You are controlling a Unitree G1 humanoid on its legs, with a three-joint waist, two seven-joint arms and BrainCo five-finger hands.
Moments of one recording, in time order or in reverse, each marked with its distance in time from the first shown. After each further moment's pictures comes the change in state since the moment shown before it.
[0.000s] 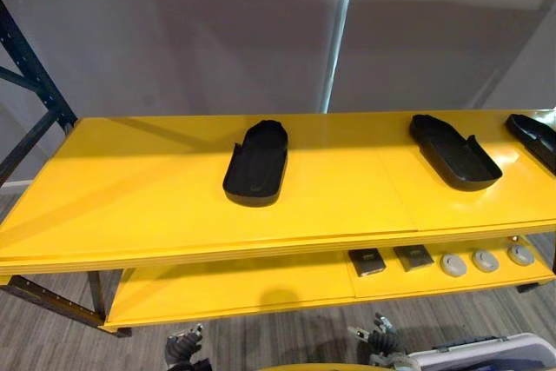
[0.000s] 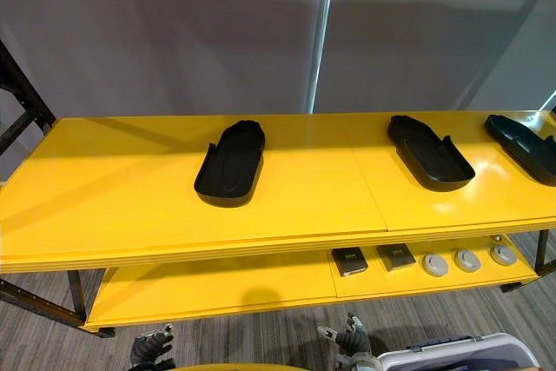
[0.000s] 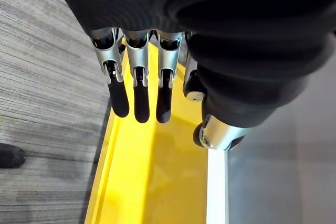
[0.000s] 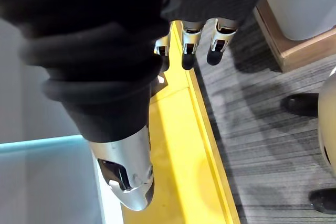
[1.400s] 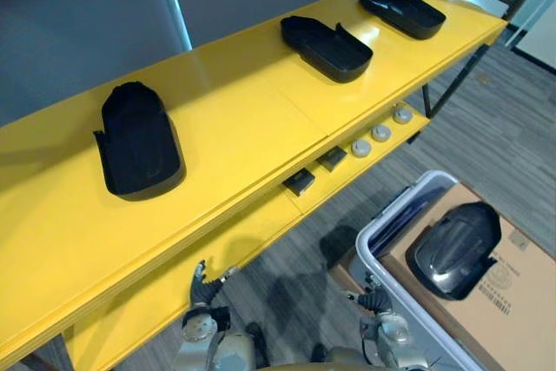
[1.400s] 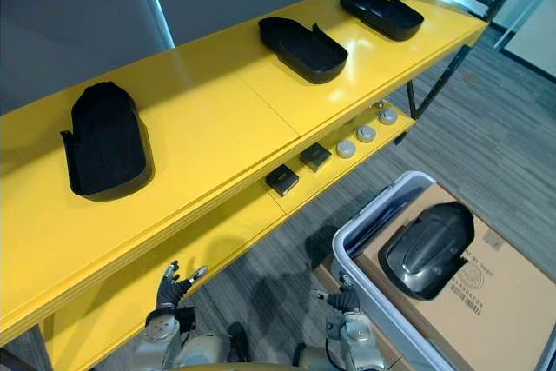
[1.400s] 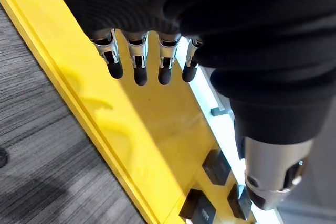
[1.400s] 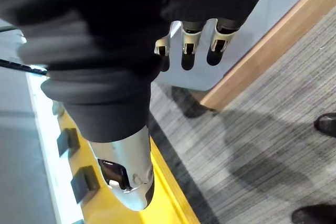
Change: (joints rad) left arm -0.165 0.028 -0.147 -0.023 0.037 0.000 0.022; right arm -0.145 -0.055 0.040 -0.022 -0.097 0.002 -0.056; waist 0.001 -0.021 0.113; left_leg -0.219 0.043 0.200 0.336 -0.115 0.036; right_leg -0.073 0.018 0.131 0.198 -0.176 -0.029
